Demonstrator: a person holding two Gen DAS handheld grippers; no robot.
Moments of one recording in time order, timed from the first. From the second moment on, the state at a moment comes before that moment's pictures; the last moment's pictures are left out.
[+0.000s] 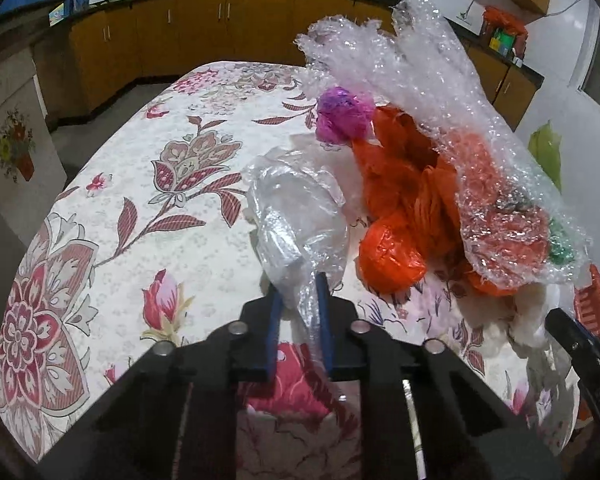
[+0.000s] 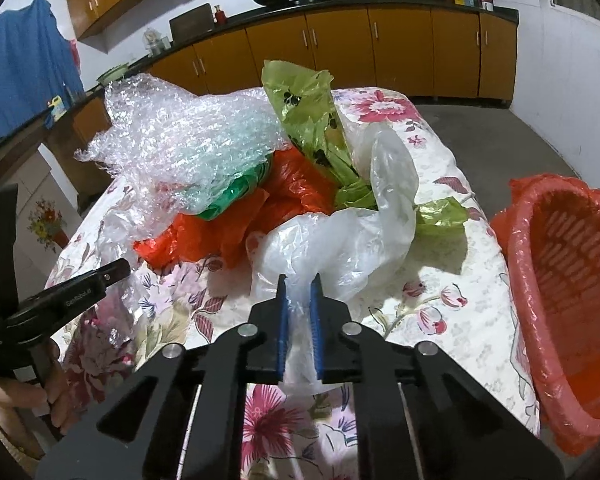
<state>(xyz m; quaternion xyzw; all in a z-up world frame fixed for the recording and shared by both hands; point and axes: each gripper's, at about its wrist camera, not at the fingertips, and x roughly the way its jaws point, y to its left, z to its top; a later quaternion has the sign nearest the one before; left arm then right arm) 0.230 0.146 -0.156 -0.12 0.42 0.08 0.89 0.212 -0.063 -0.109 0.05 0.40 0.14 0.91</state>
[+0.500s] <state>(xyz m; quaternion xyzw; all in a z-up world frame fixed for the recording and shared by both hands) 0.186 0.148 -0.118 -0.12 0.36 0.06 0.92 0.185 -0.069 -0.088 0.05 0.36 0.16 0.92</state>
